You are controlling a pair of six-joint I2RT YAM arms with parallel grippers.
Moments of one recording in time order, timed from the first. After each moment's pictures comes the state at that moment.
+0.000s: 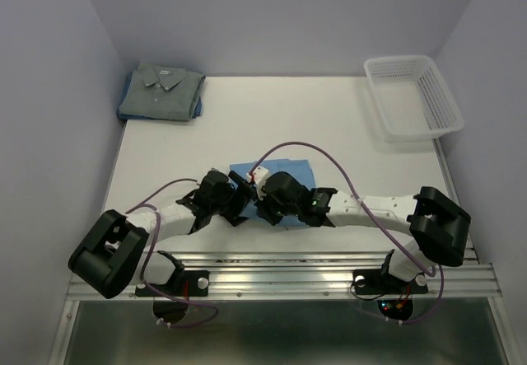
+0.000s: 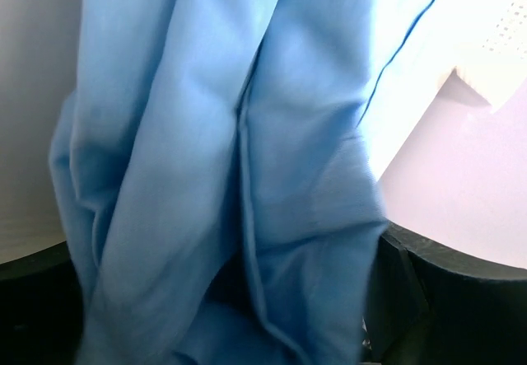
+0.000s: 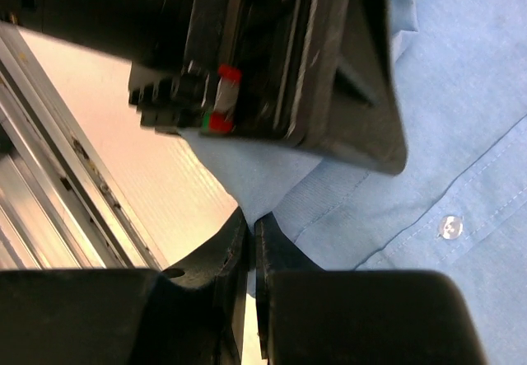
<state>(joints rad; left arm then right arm) -0.59 1.27 0.36 0.18 0.18 -1.46 1.09 1.55 0.94 -0.08 -0.01 0.19</state>
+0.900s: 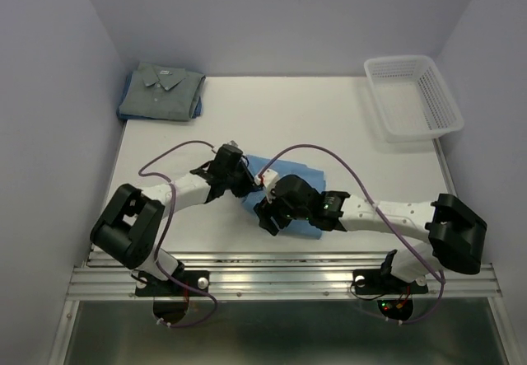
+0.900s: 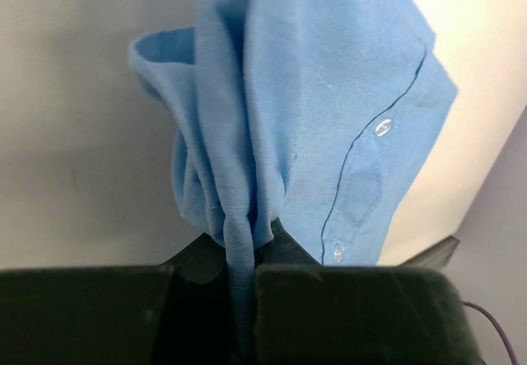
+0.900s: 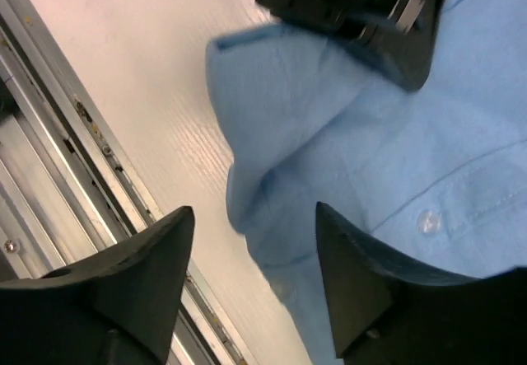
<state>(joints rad) -0.57 1.53 0.67 0.02 0.18 -1.06 1.09 1.46 0.85 -0.10 0.01 0.19</state>
